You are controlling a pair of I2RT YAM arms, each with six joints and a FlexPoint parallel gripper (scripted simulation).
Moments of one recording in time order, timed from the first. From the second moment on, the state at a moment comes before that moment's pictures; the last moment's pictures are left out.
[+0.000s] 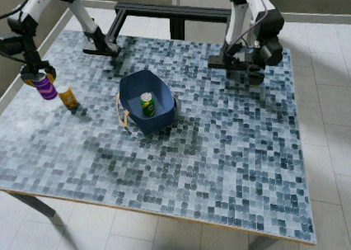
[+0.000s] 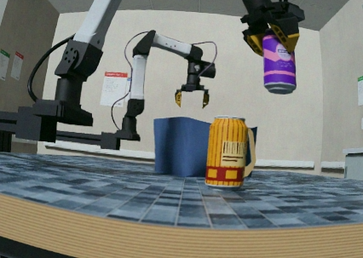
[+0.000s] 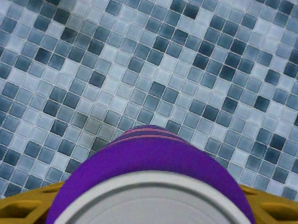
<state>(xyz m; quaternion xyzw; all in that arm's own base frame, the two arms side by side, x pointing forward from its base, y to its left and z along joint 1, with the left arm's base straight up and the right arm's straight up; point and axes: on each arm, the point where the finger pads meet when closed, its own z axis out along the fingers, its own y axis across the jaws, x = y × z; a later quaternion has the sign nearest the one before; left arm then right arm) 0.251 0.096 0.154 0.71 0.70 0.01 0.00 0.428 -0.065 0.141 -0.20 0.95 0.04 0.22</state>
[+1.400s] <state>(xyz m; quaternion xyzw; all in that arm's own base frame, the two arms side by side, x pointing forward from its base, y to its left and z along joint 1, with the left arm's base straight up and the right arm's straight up) 0.251 0.096 0.154 0.71 0.70 0.01 0.00 0.386 0.013 0.138 -0.20 0.95 0.04 0.22</state>
